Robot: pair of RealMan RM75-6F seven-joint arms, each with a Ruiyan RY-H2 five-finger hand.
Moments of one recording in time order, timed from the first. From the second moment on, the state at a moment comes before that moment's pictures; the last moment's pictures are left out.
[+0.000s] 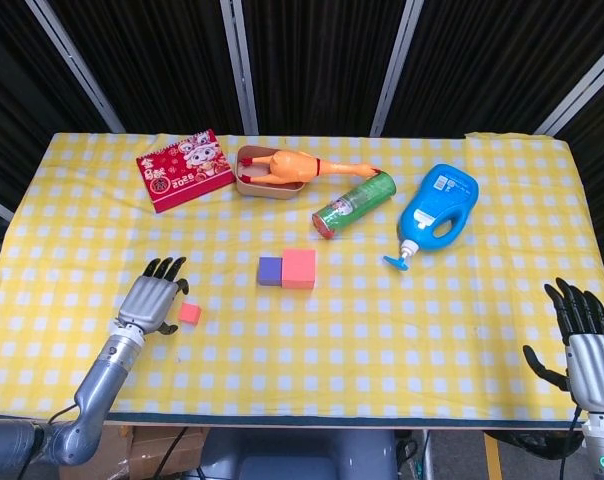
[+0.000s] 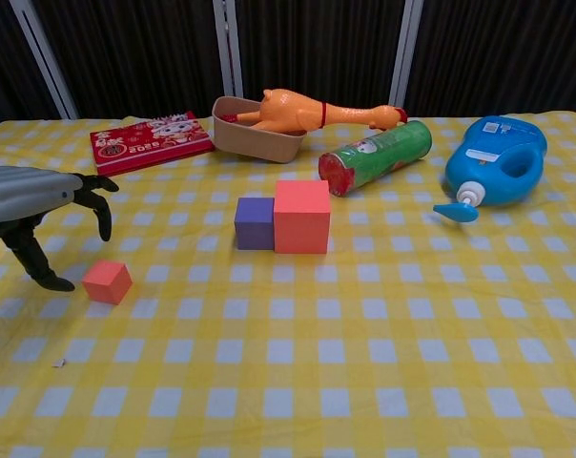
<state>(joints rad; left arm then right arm) -0.76 -1.41 0.04 -1.73 0.81 1.16 0.61 0.04 -1.11 0.08 -1.63 -1.54 1.56 0.09</state>
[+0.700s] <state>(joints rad) -0.77 -1.47 -0.01 -1.66 0.72 1.08 0.66 0.04 -1.11 0.08 -1.63 -1.54 1.56 0.09</state>
